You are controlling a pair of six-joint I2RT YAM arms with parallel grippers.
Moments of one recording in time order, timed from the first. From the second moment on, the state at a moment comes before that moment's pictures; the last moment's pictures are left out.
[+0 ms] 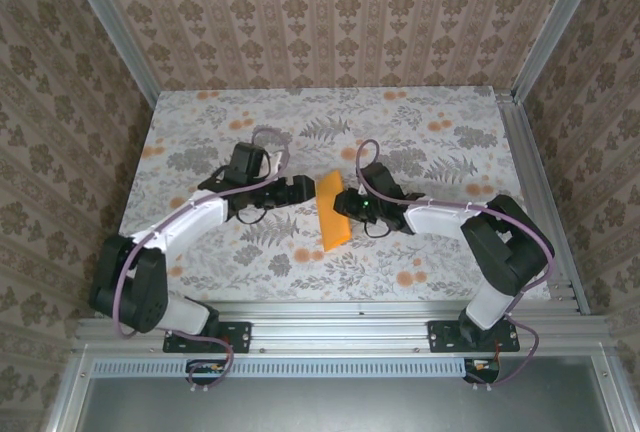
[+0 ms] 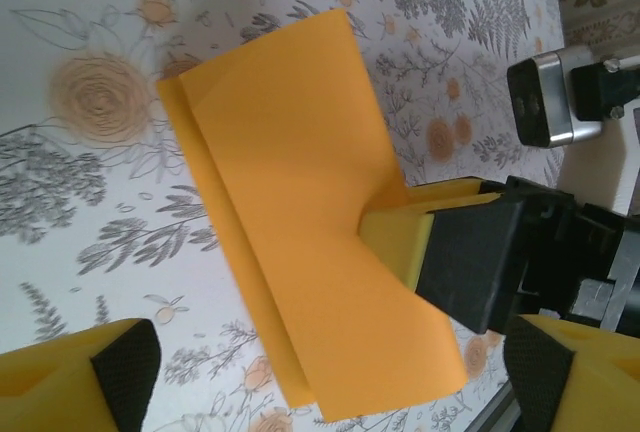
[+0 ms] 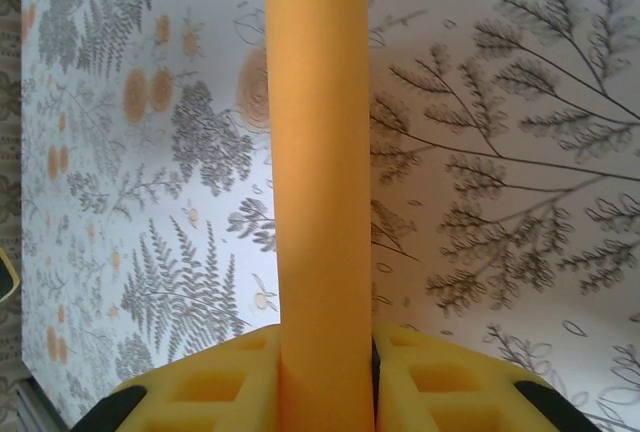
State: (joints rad) left arm -0.48 1.42 0.89 -0.29 0.53 -0.54; right arm 0.60 1.68 0.83 0.10 -0.23 0.87
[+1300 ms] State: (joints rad) left arm -0.67 1.77 0.89 -0.07 0.44 -0.67; right arm 0.56 1.71 0.70 0.27 -0.26 0.87
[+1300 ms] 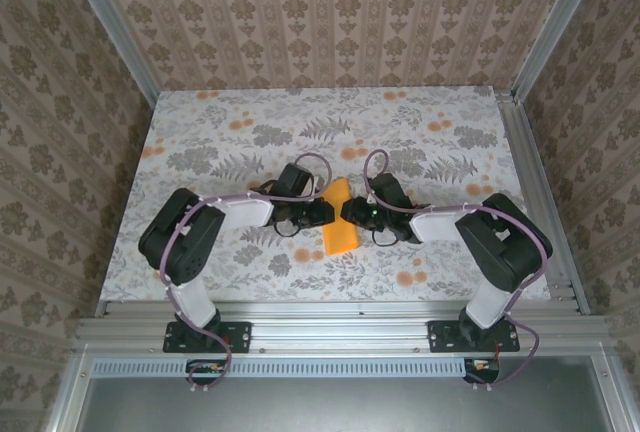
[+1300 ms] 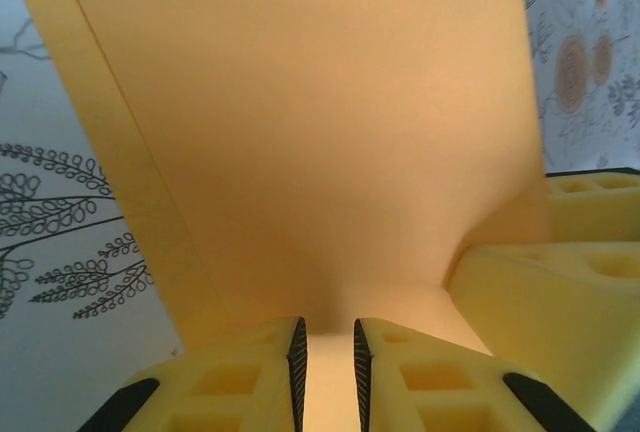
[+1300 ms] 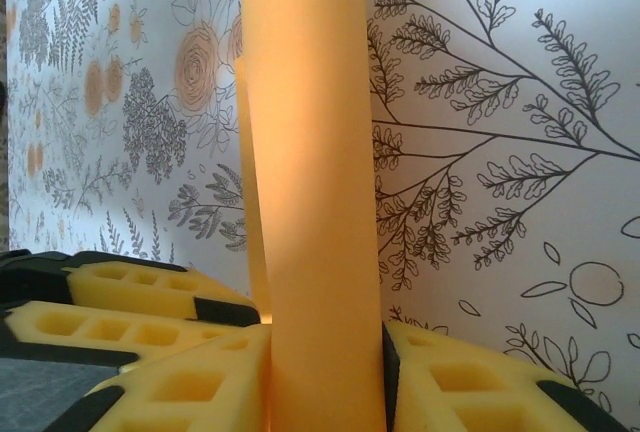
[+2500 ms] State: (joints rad) left arm -0.67 1.81 0.93 -0.14 0.43 -0.61; right arm 0.47 1.72 0.73 0.17 -0.44 0.72
